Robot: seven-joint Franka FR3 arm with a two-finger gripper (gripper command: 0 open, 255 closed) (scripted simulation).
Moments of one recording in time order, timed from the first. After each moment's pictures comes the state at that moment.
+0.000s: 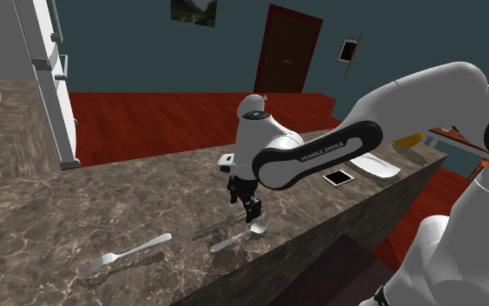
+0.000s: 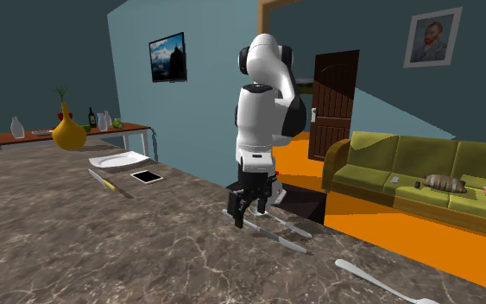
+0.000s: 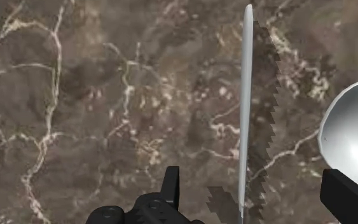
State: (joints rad) arm 0.32 0.03 0.15 -2.26 -0.06 2.25 -0.96
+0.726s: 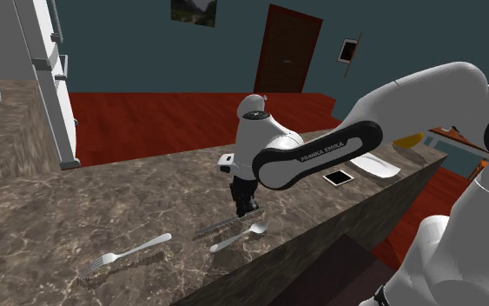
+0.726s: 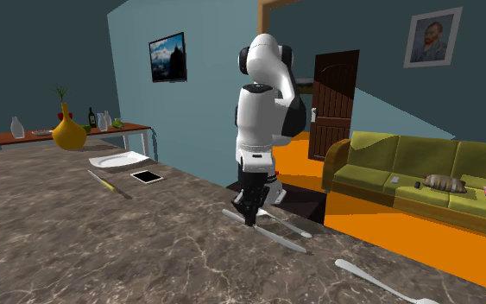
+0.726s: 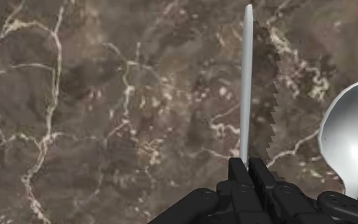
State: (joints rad) arm 0.32 0.03 0.15 -2.26 -0.06 2.25 -0.96
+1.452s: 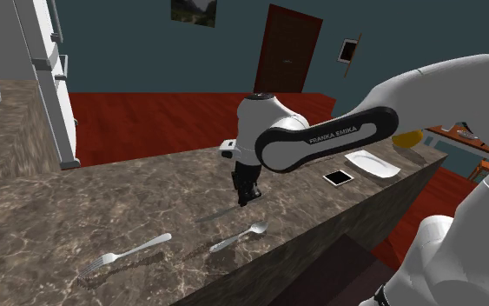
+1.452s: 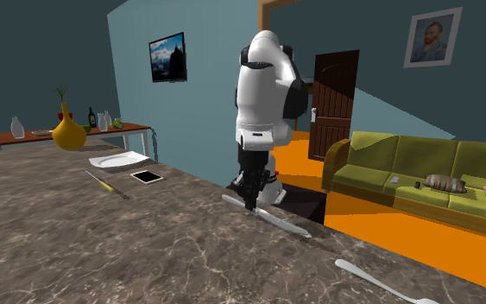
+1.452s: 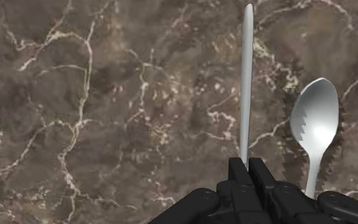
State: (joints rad) arm 0.32 -0.04 0.15 -2.20 -0.04 2.13 -0.97
